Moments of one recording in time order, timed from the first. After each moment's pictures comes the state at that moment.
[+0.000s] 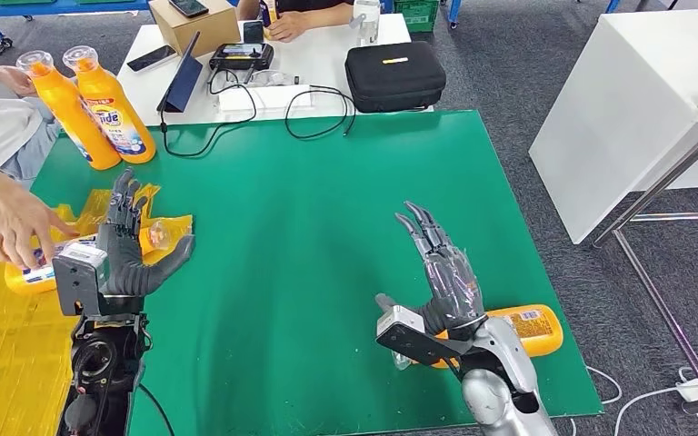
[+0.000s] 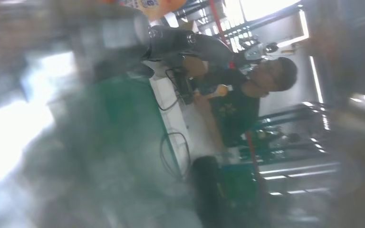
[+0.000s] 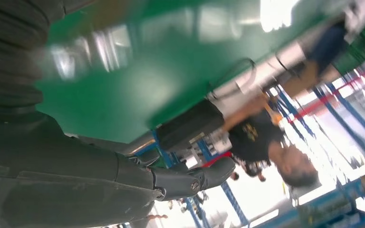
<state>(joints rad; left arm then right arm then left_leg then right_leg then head) -0.13 -0.12 0.15 -1.42 -0.26 0.03 -0.52 -0.04 -0.02 0.28 -1.59 0.86 -0.11 -0.28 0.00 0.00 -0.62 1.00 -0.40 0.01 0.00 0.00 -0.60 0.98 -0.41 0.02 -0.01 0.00</state>
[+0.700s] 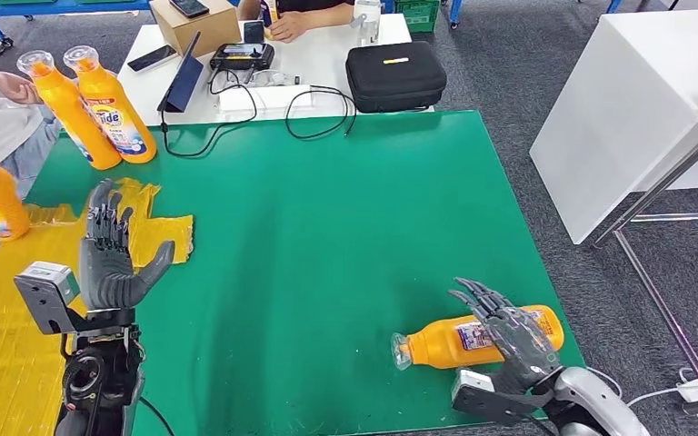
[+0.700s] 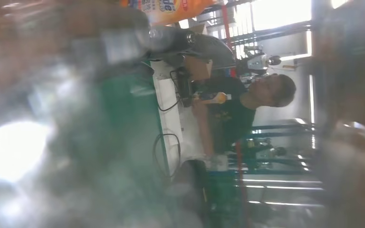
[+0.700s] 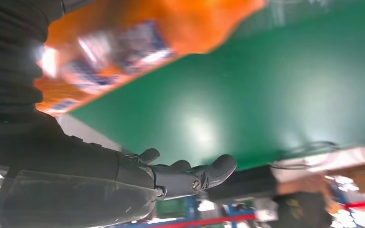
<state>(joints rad) -0.09 -0.15 0.19 -1.43 -0.14 0.00 -0.54 0.20 -0.40 0.17 -1.70 0.80 0.04 -0.28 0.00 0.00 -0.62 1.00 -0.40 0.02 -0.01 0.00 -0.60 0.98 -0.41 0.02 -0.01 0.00</state>
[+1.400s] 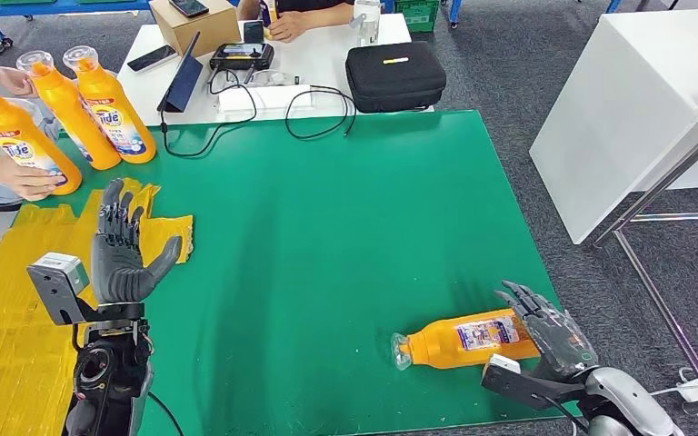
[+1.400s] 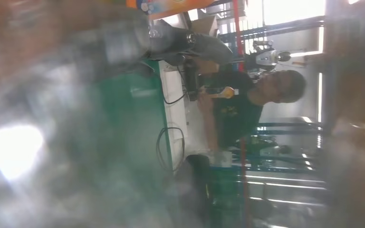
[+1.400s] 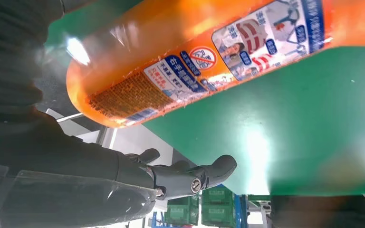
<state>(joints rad) -0.13 -0.16 0.19 -1.36 -0.11 0.00 -0.54 0.18 -0.42 0.06 -1.55 0.87 0.04 -0.27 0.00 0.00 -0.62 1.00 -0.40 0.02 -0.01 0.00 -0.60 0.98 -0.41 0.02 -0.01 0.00</state>
